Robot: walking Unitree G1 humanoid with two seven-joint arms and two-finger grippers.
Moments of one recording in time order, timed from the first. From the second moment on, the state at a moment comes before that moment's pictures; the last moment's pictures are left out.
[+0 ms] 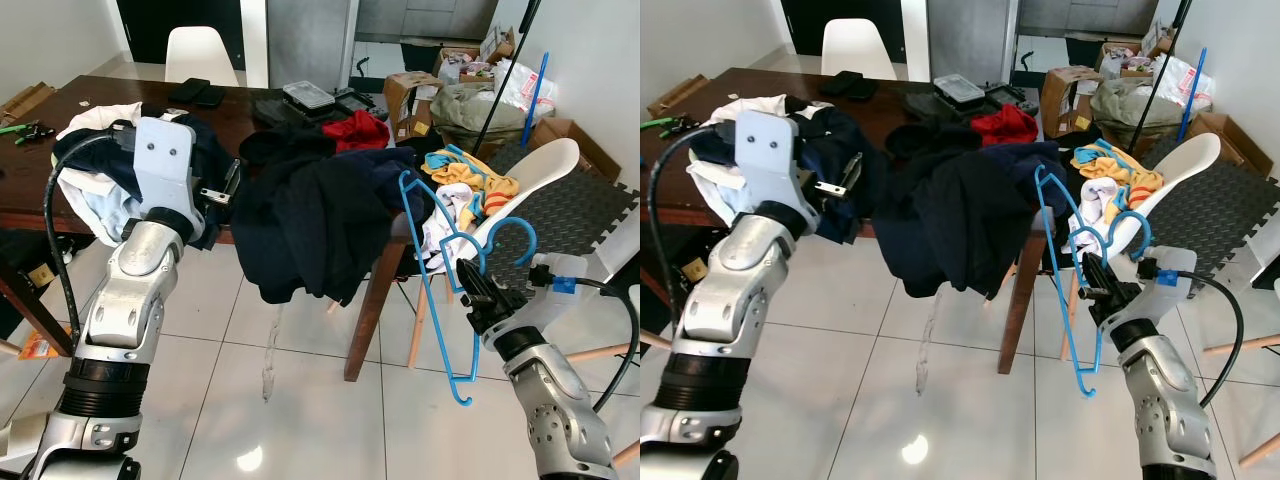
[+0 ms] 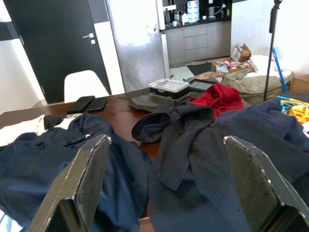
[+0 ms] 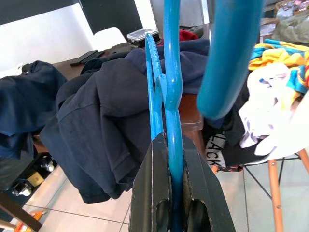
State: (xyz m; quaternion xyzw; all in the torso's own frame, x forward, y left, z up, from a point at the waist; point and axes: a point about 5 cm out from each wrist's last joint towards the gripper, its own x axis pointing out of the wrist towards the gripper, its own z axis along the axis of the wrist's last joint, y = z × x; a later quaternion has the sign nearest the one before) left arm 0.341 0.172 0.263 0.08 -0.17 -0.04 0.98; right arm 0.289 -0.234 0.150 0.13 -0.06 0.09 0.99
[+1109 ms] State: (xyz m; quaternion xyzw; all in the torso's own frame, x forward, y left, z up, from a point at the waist) left arm 0.334 0.221 0.263 0.07 -0.16 0.09 0.98; right arm 0.295 -0.239 0.177 0.11 -0.10 0.09 0.99
